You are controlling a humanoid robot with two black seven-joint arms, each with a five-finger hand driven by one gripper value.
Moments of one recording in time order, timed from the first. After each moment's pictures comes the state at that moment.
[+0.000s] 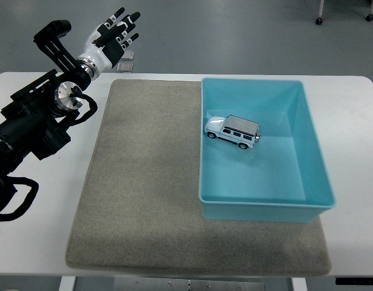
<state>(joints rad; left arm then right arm) -1.09 0.12 -0.52 -0.29 -0.23 -0.28 -0.18 0.04 0.00 -0.01 0.09 -0.02 0.18 0.09</state>
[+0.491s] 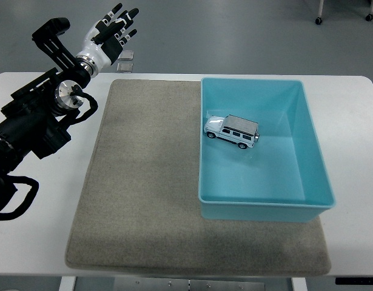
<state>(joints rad) -1.10 0.12 -0.52 -0.29 -0.23 -0.27 -0.21 0.12 0.00 -0.01 0.10 -0.03 0.19 0.09</state>
